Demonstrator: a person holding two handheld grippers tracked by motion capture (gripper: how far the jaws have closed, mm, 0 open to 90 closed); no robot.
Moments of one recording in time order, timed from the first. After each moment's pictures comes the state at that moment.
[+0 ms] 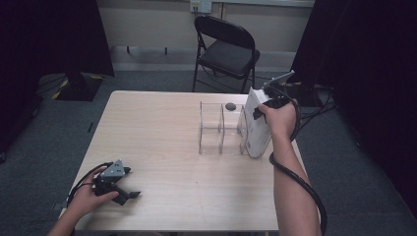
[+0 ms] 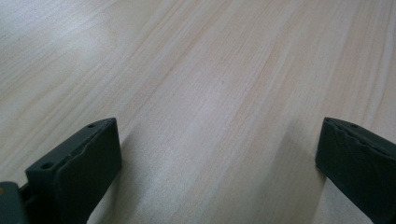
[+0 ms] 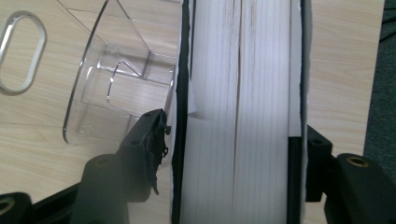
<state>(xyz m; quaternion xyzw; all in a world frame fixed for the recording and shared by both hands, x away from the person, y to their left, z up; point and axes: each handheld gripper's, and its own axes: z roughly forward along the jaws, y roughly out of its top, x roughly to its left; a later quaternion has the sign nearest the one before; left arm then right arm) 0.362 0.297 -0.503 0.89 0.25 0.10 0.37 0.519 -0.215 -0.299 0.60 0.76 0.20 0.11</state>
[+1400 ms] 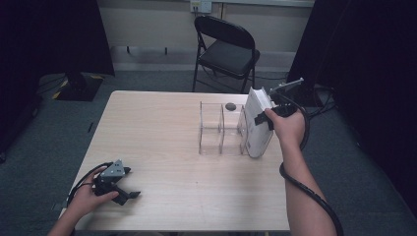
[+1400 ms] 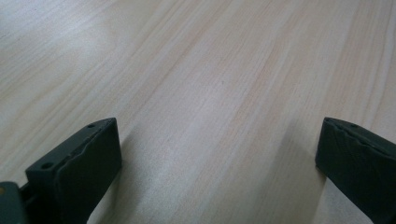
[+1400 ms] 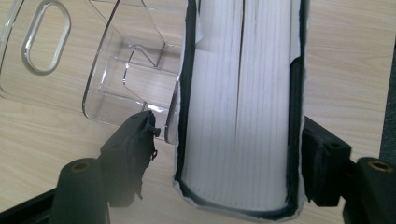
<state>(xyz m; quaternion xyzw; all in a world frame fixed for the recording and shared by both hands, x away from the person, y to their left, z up) 0.362 0.297 -0.503 0.89 0.25 0.10 0.37 0.492 -0.227 -0.300 0.60 0.76 0.23 0.09</state>
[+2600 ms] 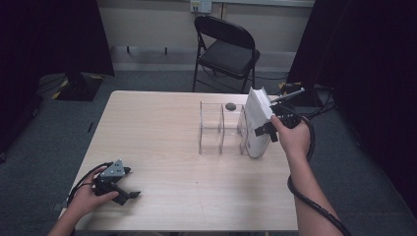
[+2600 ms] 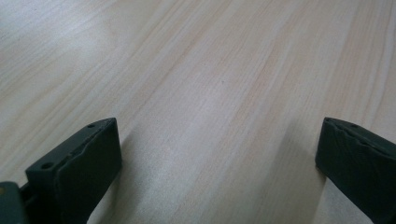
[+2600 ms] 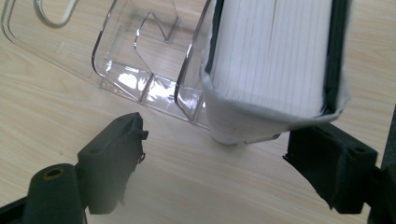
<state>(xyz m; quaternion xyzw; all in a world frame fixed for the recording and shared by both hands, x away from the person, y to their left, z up) 0.362 0.297 -0.503 0.89 0.25 0.10 0.37 0.463 -0.230 -0.311 0.55 0.79 0.23 0.10</state>
